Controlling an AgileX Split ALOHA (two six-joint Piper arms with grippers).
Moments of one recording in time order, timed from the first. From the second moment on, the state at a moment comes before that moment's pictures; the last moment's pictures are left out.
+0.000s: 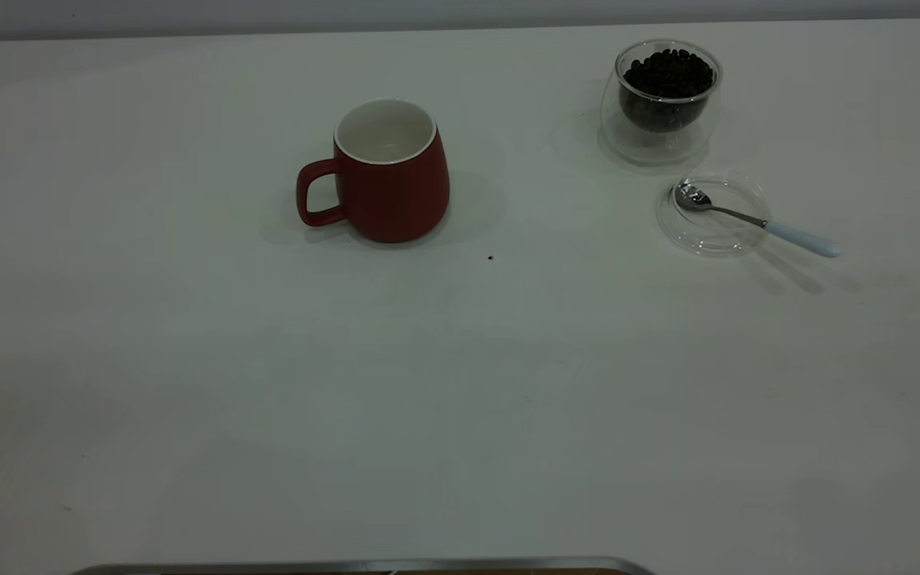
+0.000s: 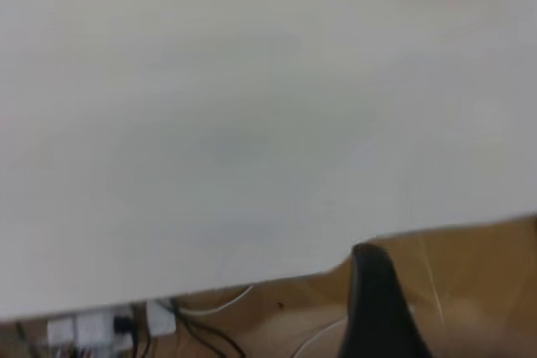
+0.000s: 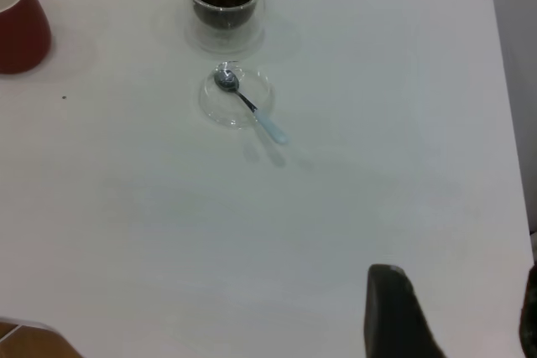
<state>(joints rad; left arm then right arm) -0.19 0.10 -0.49 0.04 1.13 -0.11 0.03 -0.02 -0.48 0.06 1.13 -0.15</state>
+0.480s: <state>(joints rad) 0.01 -0.02 -0.49 0.04 1.14 -0.12 0.03 -0.02 -0.48 0.06 1.13 -0.15</state>
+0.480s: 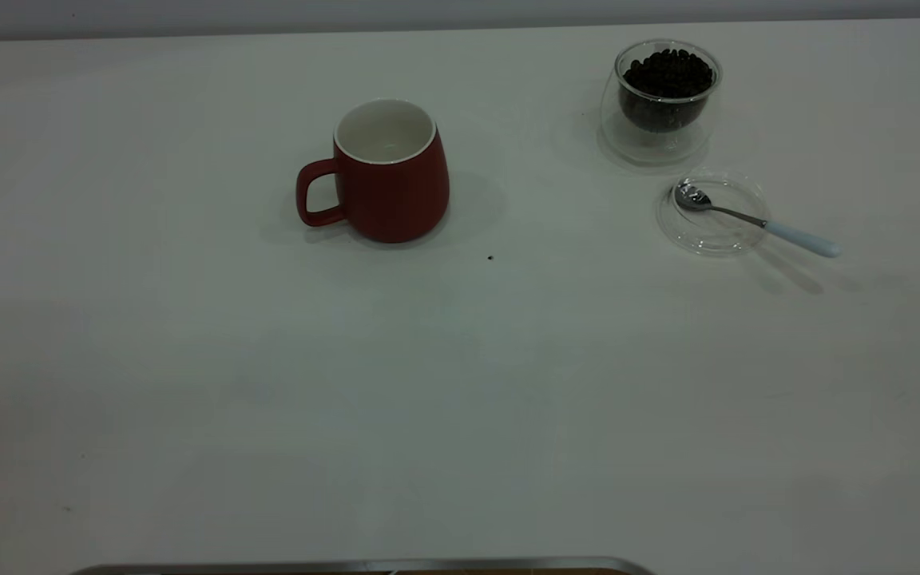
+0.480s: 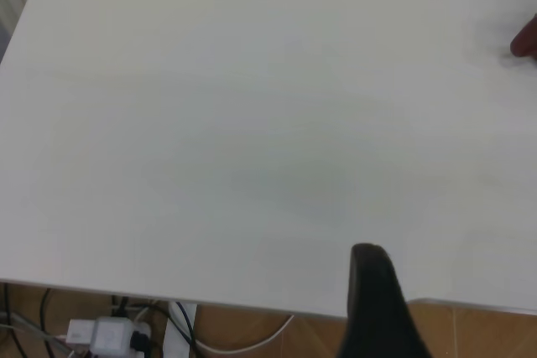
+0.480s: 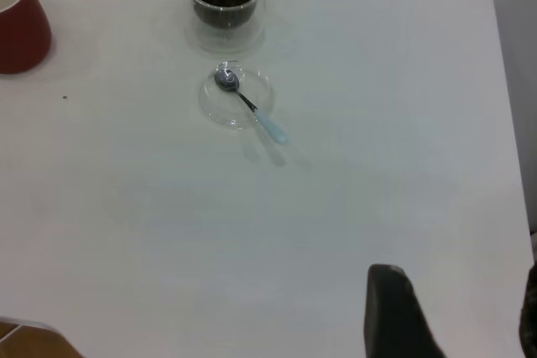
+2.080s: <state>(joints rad) 0.01 -0.02 -0.49 0.04 1.15 -0.12 0.03 1.43 -0.58 0.95 0.38 -0.82</state>
